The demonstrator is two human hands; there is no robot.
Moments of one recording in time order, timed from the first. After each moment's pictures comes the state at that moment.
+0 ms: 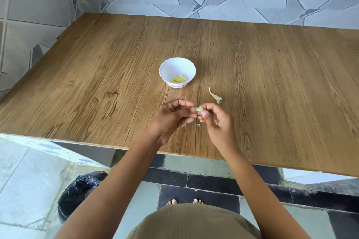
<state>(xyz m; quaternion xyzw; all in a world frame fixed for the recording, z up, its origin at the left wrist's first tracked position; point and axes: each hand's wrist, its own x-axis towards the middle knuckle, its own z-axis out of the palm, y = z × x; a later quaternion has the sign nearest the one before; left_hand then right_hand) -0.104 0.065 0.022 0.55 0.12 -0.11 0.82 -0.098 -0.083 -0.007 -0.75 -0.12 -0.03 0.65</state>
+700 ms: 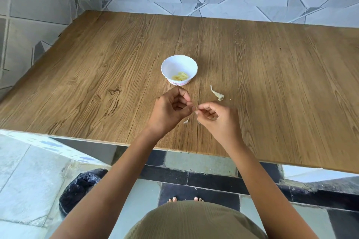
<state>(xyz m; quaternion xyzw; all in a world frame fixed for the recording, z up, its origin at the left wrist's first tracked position) -0.109 0.073 0.026 0.78 -0.02 0.05 0.63 -0.089 -0.085 -0.004 -0.83 -0.22 -0.17 0.48</state>
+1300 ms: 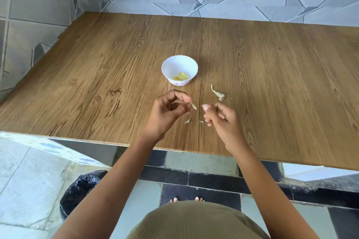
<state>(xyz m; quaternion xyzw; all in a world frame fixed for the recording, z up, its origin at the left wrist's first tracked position) -0.113 0.080 0.020 0.68 -0.02 0.02 0.73 -0.100 -0.088 0.000 -0.74 -0.08 0.02 0.66</state>
